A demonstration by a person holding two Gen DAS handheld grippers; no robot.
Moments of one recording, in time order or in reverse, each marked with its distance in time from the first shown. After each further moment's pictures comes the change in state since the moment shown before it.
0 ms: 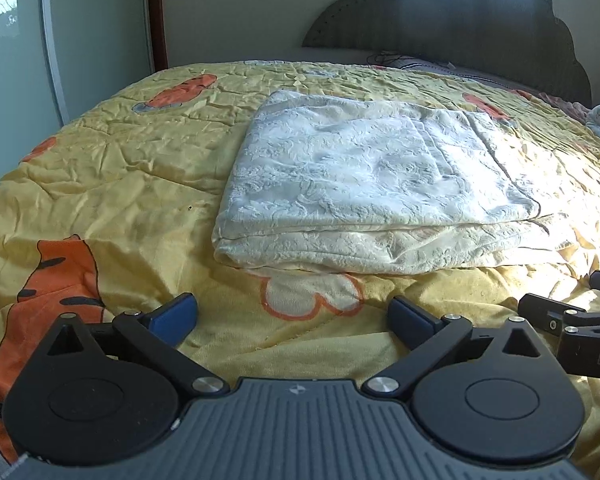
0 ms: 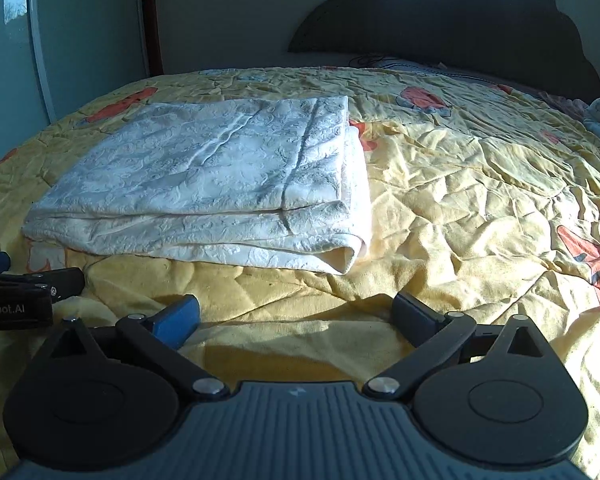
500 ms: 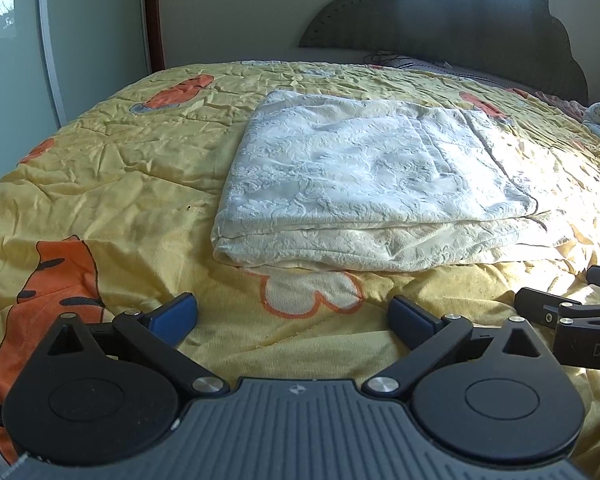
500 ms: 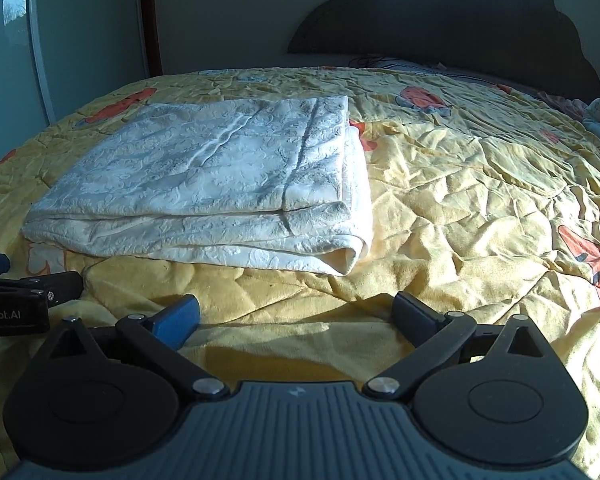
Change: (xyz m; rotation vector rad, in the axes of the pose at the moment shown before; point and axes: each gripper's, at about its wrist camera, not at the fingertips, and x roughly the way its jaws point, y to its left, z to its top) left arm 0.000 0.000 0.001 0.006 -0.001 -0.005; right arm 0.002 0.003 0.001 -0.009 0.002 -0.009
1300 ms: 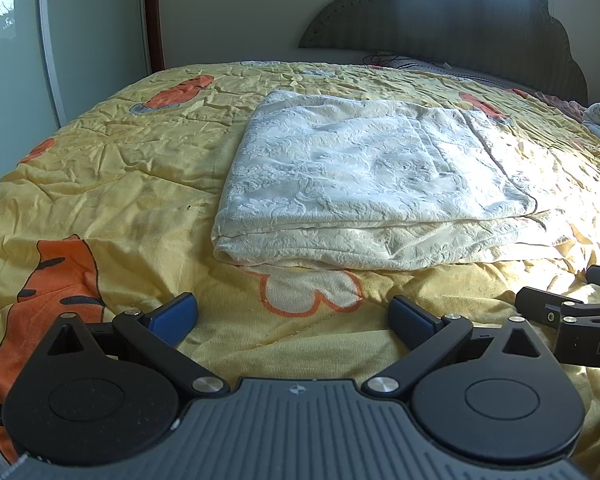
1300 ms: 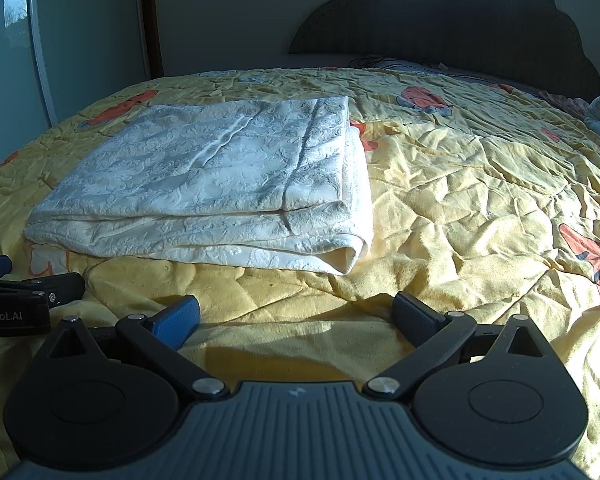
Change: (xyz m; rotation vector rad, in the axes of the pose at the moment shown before) left arm 0.000 0.000 0.000 0.000 0.000 0.000; right arm -0.001 -0.002 0.000 0.011 -0.004 0.012
